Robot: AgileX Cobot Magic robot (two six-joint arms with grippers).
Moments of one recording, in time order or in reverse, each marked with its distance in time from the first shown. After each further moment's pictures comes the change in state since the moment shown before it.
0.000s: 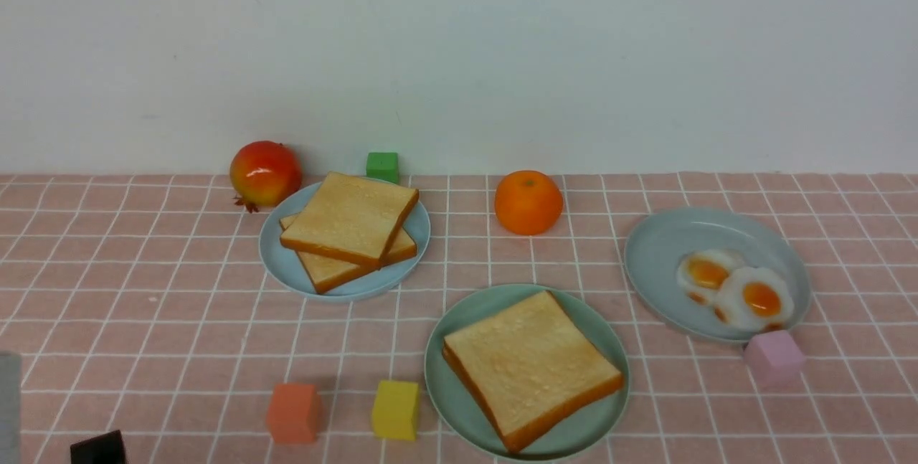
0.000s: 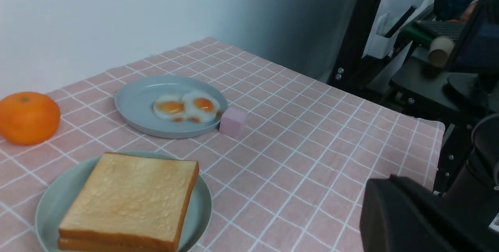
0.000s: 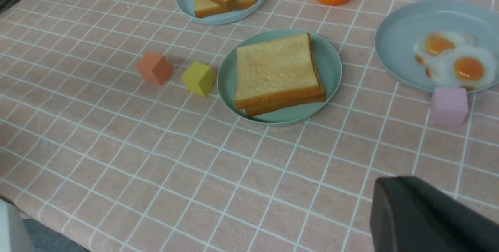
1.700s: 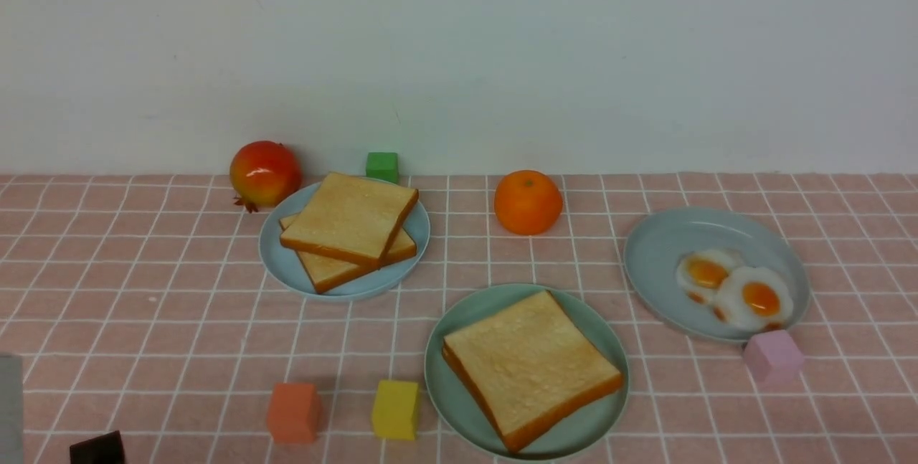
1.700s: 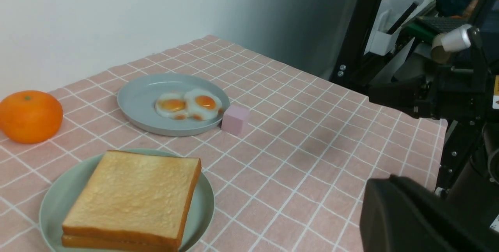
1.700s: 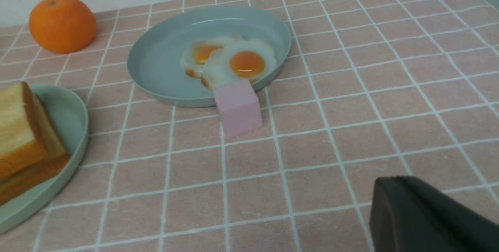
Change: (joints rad) right arm -0.230 -0.261 0.838 -0.492 -0.770 0.441; left arm 0.000 -0.001 0.001 0.005 0.012 0.000
